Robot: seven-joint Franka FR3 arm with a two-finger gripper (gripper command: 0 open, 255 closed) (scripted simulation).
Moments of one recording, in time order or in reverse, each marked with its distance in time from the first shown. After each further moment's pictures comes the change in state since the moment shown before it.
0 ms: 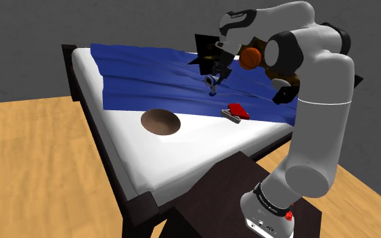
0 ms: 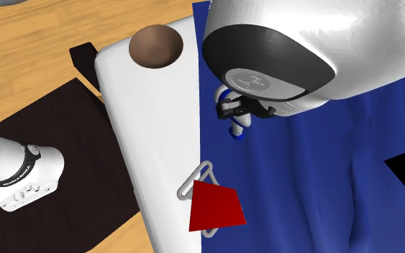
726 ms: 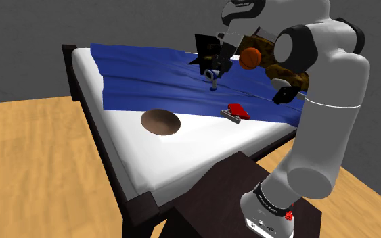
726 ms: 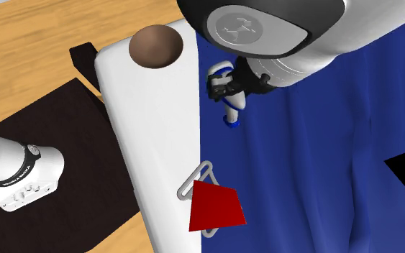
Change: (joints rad) arm 0.062 -0.093 -0.013 -0.010 -0.047 -0.052 0.071
